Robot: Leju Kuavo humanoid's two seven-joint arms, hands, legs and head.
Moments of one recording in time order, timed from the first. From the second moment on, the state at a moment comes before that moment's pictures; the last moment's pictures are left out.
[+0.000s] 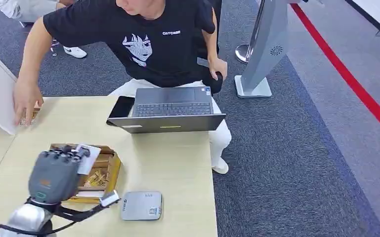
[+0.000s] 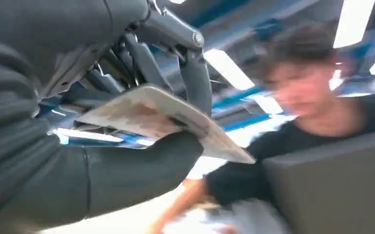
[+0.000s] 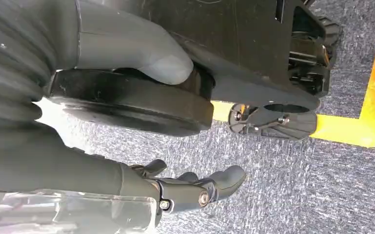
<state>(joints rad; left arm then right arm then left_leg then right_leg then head) 0.02 0.19 -0.32 -1.86 -1.52 0.18 -0.08 -0.15 0.10 1.54 -0.05 -1.36 -0.28 -0.07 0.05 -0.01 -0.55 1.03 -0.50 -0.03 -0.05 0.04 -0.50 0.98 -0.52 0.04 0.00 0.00</state>
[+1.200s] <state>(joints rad) 0.08 0.06 0.07 -2.01 -1.48 0.14 -0.04 -0.15 0.10 1.54 -0.04 -1.36 -0.27 -0.07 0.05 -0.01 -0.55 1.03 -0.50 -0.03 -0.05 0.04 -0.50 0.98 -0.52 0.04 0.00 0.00</state>
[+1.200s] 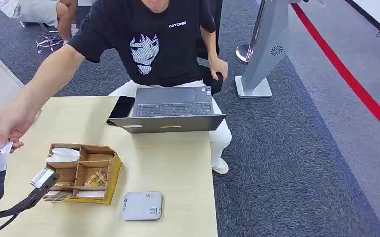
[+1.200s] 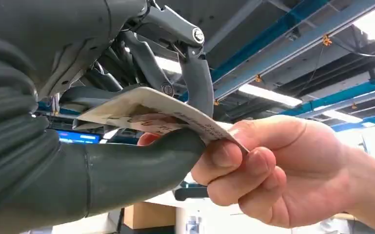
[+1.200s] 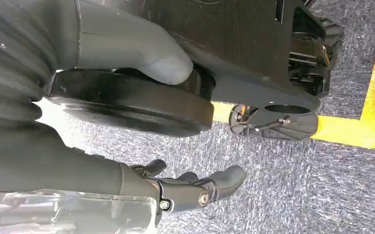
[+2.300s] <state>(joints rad) 0.10 -0.05 0.11 -2.04 -1.36 0.13 -0.10 -0.15 0.10 1.54 -0.04 -1.37 -0.27 -0.06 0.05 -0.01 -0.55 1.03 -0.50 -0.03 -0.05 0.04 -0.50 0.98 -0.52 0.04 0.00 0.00</state>
